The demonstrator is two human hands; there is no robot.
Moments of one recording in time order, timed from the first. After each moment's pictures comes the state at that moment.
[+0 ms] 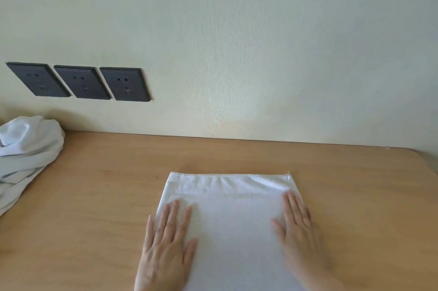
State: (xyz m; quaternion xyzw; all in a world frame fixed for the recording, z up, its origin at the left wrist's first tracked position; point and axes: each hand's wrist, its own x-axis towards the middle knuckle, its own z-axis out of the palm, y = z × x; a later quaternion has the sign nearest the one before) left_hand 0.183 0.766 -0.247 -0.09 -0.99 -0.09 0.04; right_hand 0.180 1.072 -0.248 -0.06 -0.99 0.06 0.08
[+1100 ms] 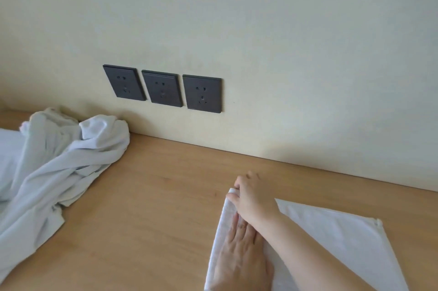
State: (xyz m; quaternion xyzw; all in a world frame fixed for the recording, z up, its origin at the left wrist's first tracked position) left_hand 0.121 0.793 -0.264 -0.17 -0.98 -0.10 0.09; right_hand 0.027 0.853 -0.189 0.11 -0.98 0.16 0.01
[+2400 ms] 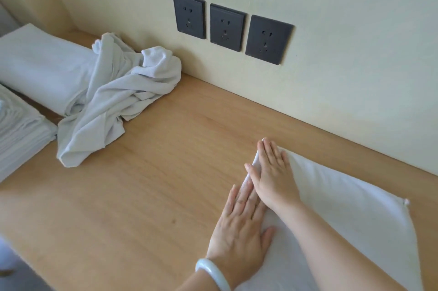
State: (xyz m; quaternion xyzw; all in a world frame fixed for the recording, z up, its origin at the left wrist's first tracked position) left_hand 0.216 0.757 -0.233 -0.08 -0.99 -0.14 0.02; right_hand 0.085 0.842 -0.230 0.20 -0.97 0.11 -0.05
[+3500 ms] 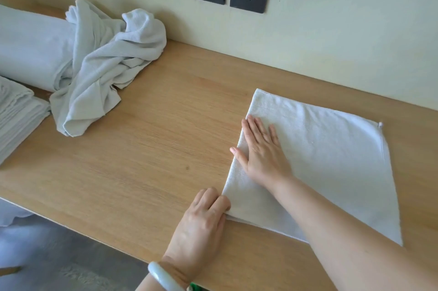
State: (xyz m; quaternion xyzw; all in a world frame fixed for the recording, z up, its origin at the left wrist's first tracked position) left_hand 0.339 0.681 -0.228 -0.11 -0.93 -0.32 0.11; right_hand 0.181 0.832 -0.237 0.22 -0.97 0.05 -0.01
